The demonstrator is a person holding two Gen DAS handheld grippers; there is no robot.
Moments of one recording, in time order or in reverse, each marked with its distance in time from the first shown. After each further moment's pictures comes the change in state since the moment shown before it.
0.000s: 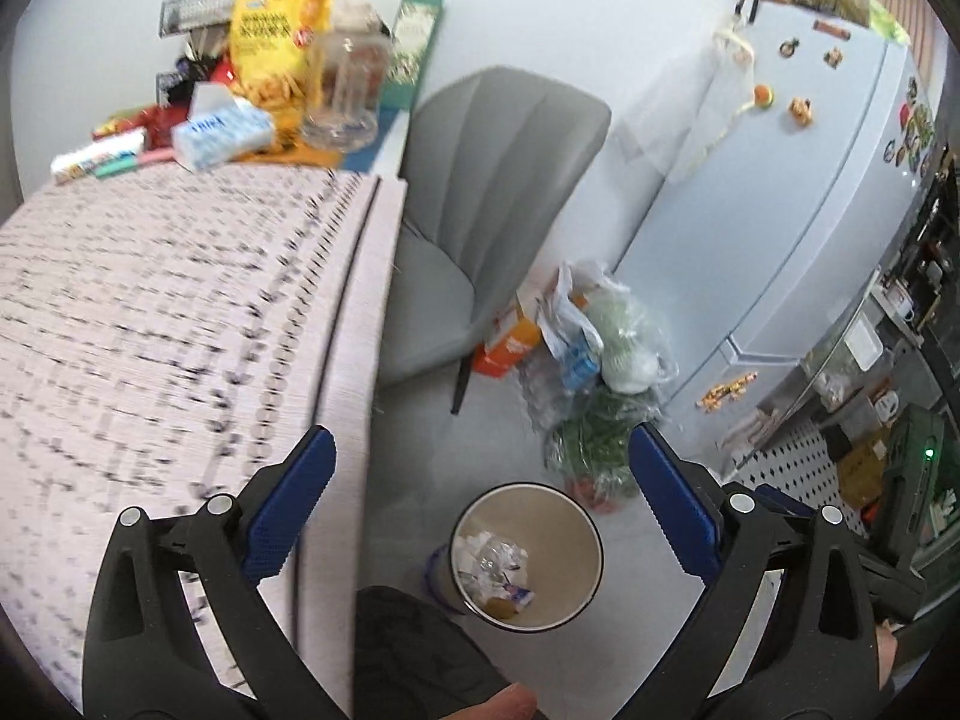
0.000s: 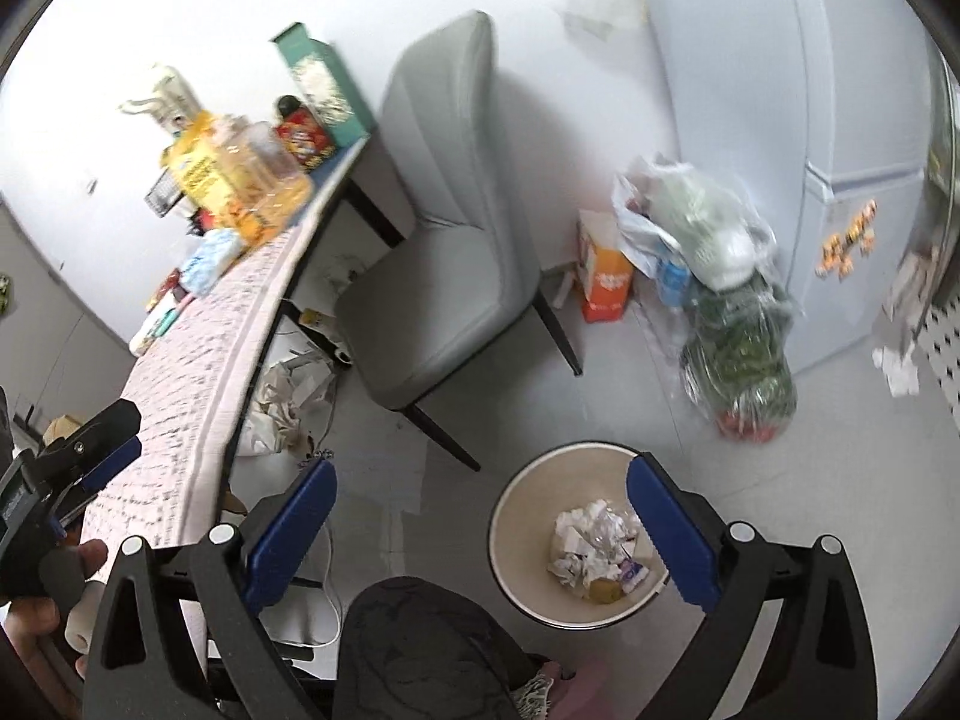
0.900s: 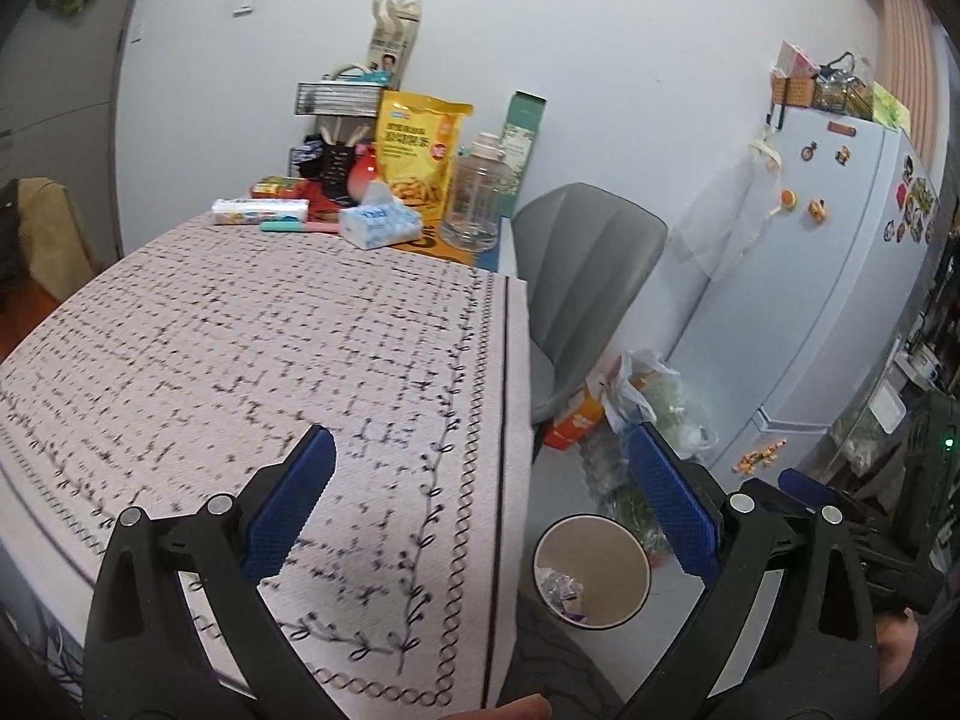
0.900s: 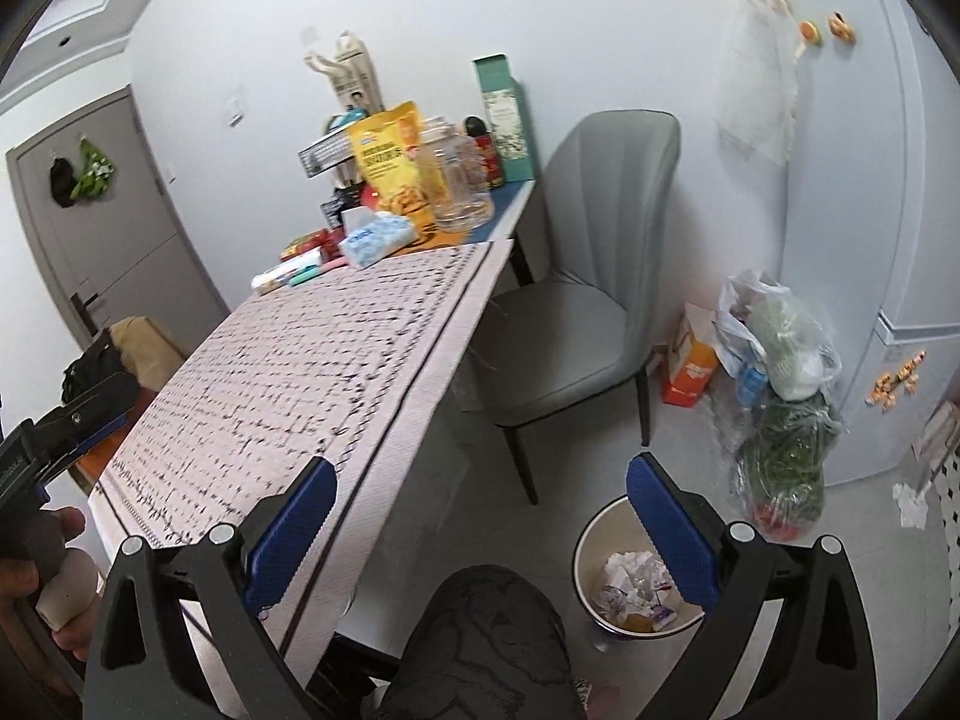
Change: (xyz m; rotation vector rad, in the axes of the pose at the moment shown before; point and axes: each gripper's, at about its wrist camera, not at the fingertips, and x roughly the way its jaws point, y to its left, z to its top) left arm -0.180 0.071 -0.055 -0.074 -0.238 0.153; right arm -0.097 0.138 -0.057 -0.291 -0.122 0.132
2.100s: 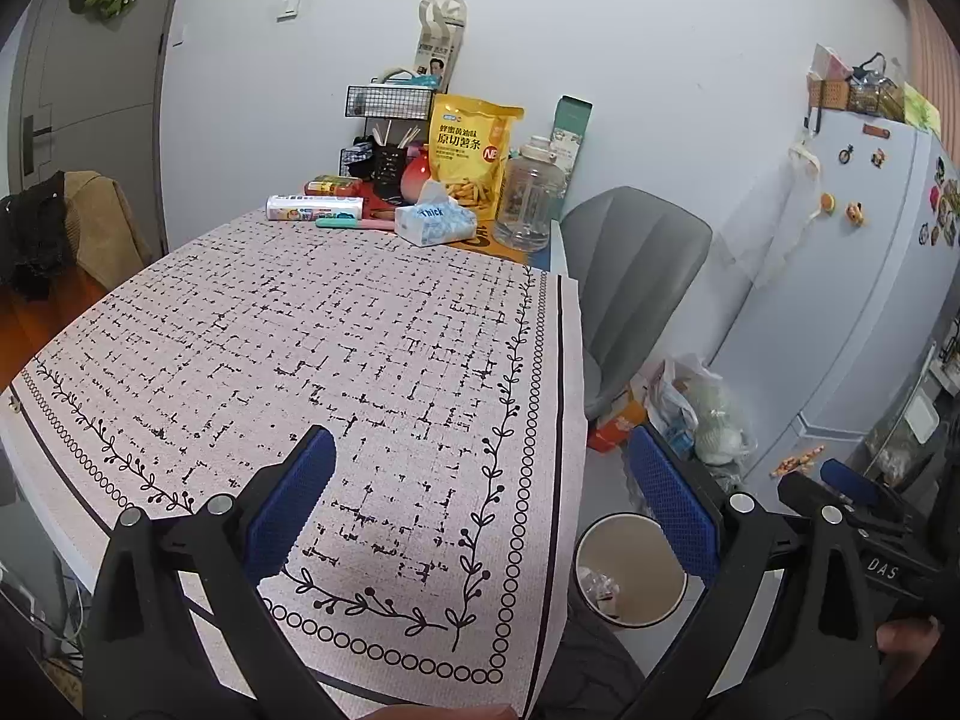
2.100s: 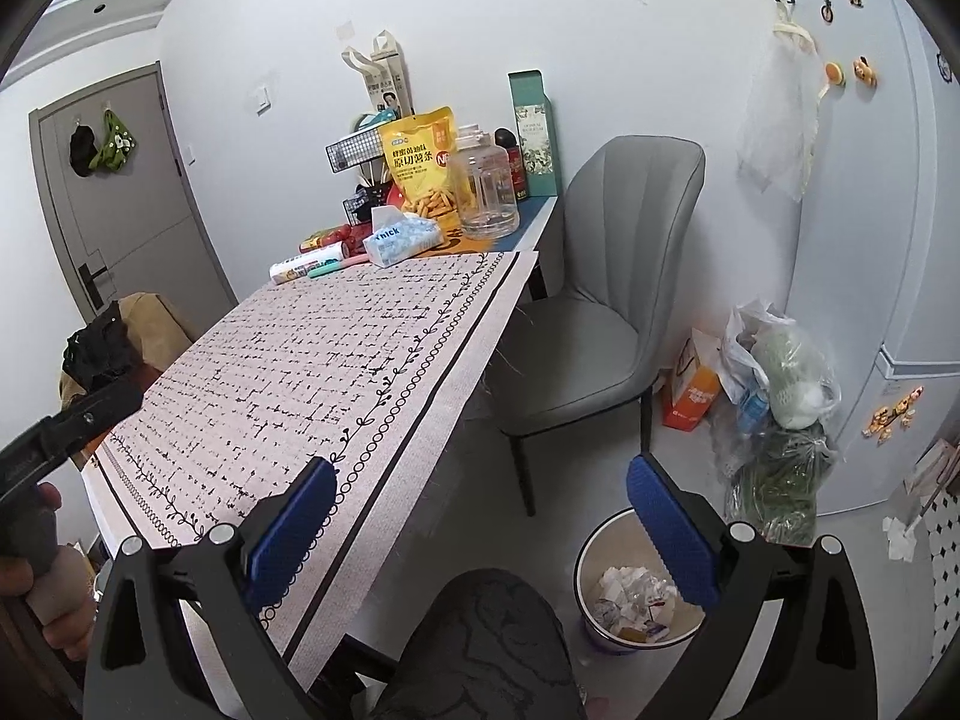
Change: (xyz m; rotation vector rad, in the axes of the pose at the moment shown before) left arm -0.012 0.016 -0.012 -0.013 -0.007 0.105; right arm -0.007 0.027 -0.010 -0.071 -0.035 -0.013
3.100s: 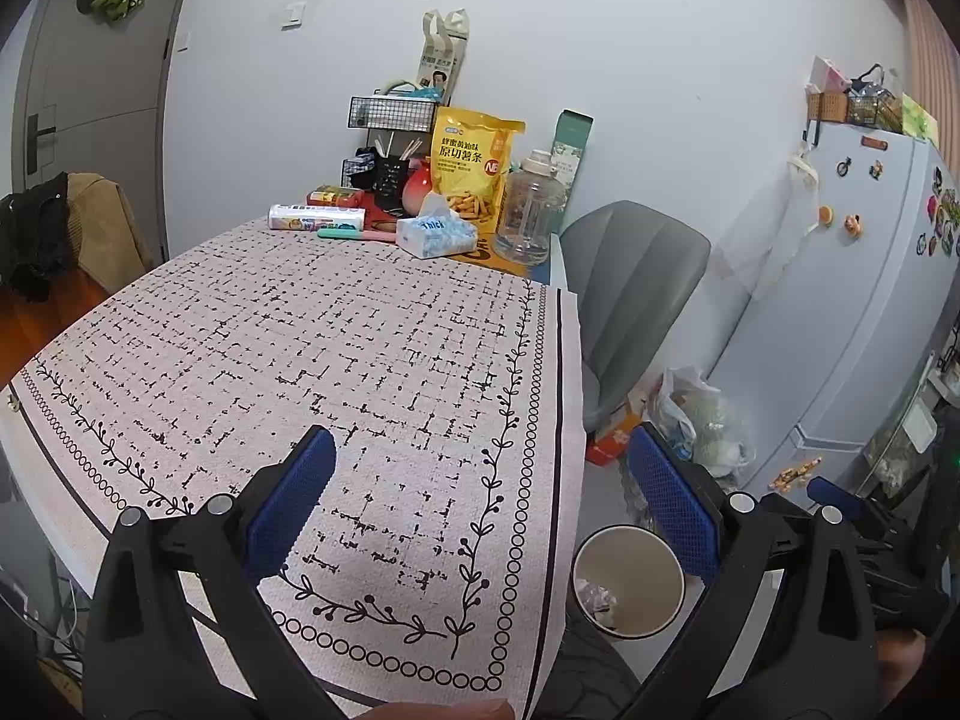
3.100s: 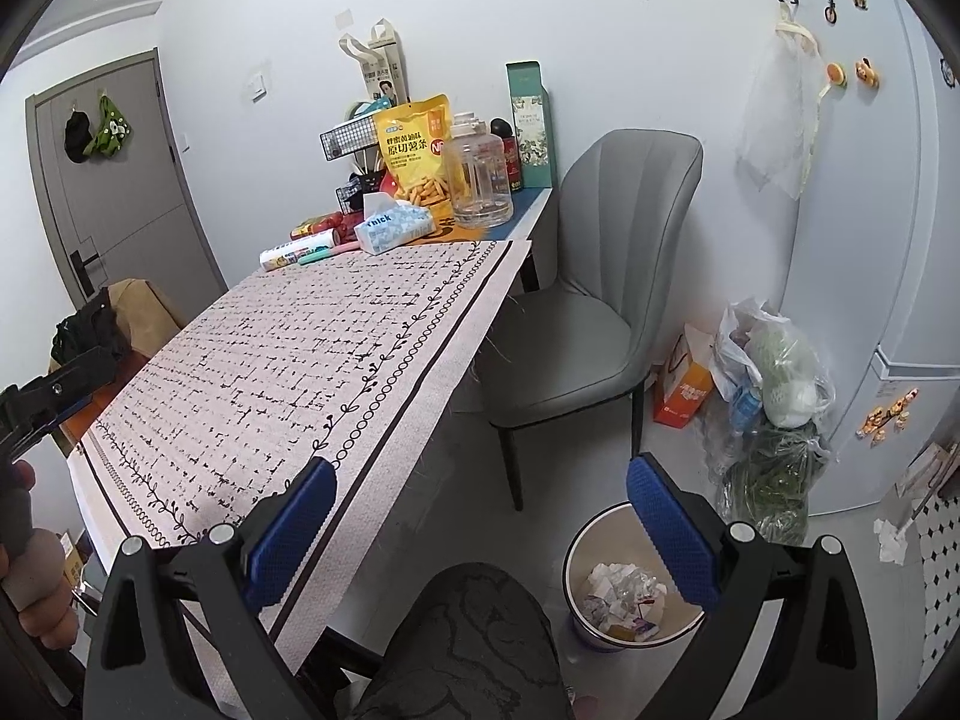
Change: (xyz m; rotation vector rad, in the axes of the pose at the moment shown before) left arm -0.004 0.003 -0.001 -0.013 -0.034 -0.004; right arm 0.014 0.001 -0.009 -0.017 0.020 -0.024
